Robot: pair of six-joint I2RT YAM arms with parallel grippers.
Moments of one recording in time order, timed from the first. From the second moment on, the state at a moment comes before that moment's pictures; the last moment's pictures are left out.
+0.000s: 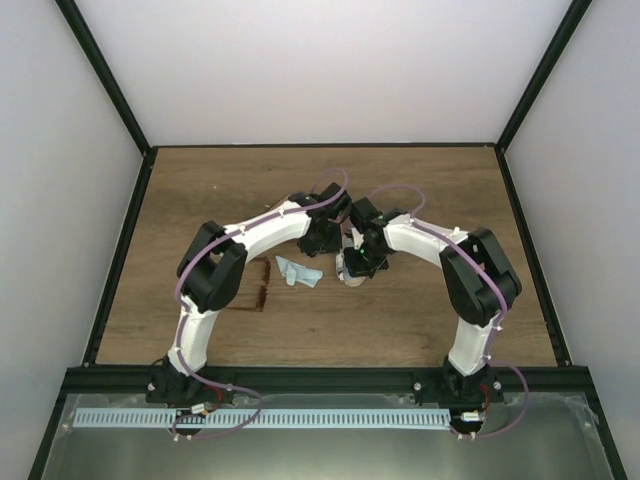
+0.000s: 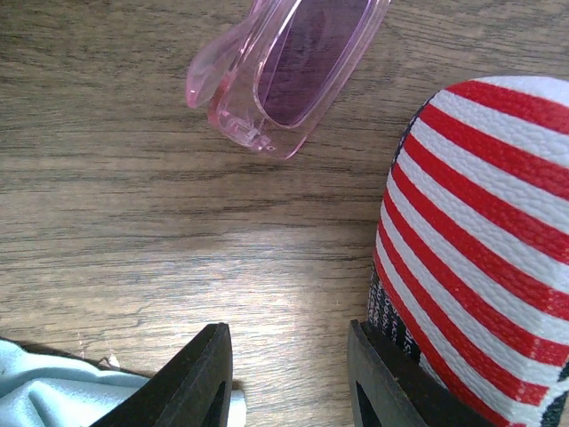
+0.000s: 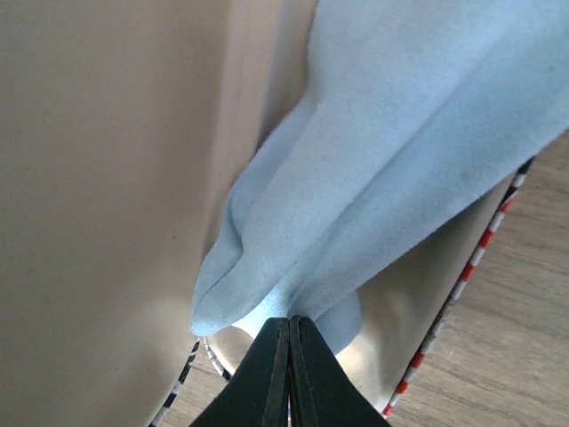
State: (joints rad) left arm -0.74 2.11 1.67 -0.86 -0.01 -0.78; right arm 0.57 1.81 1.17 -0.75 -0.23 0.34
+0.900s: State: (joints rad) left arm -0.74 2.11 1.65 -0.85 -0.01 -0.78; right arm 0.60 1.76 1.13 -0.77 -0.21 0.37
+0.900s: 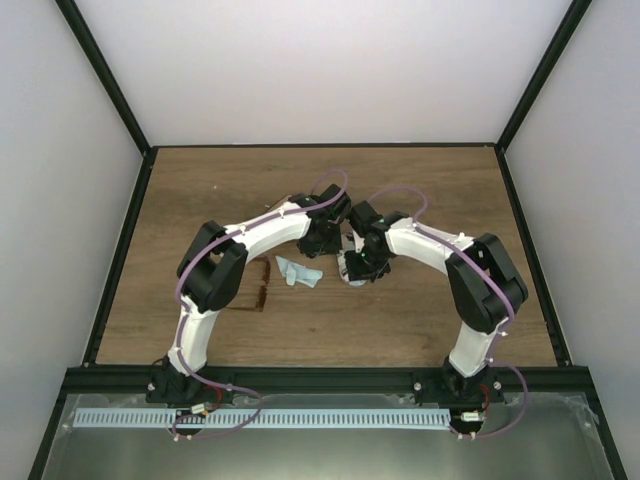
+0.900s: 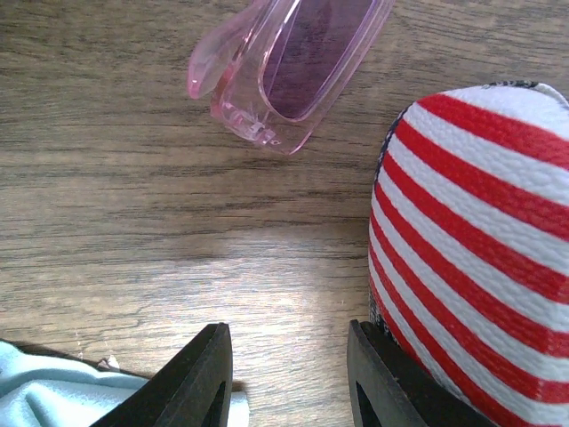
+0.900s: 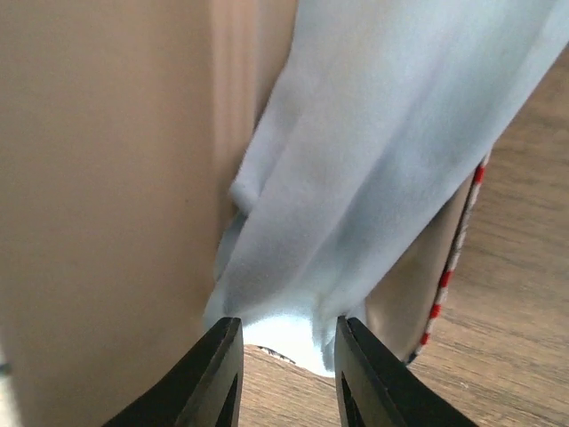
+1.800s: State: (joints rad) left arm -0.74 2.11 1.65 -0.85 -0.01 -0.78; right arm 0.37 1.81 1.33 -0.73 -0.20 0.41
